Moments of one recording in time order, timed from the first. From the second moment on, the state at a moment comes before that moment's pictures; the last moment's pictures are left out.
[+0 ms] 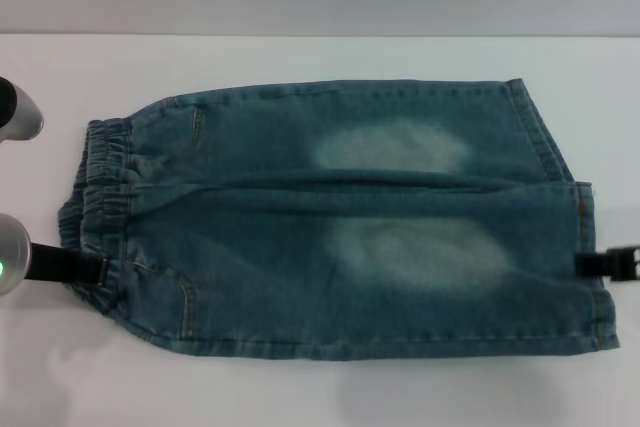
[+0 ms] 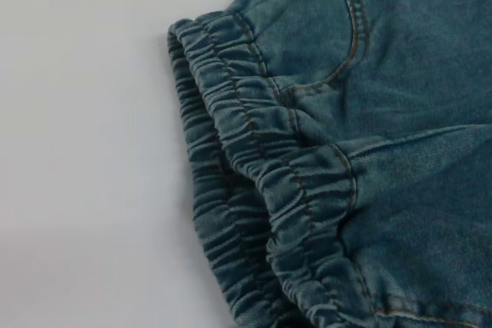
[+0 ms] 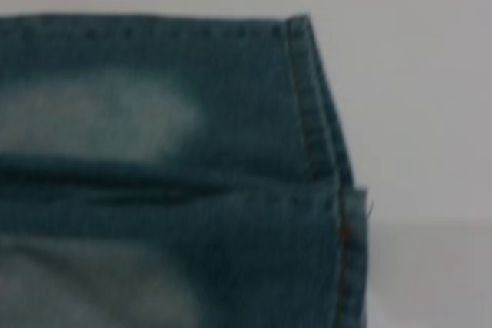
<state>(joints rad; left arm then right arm) -0.12 -2.06 -1.49 -1.72 2.83 -1.32 -0.01 -0.02 2.07 1.40 1.92 -2.91 1.31 0.16</state>
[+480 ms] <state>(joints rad) -0.14 -2.06 -1.49 -1.72 2.83 -1.33 -0.01 -0.01 2.08 1.34 1.87 -2.91 1.33 0.19</state>
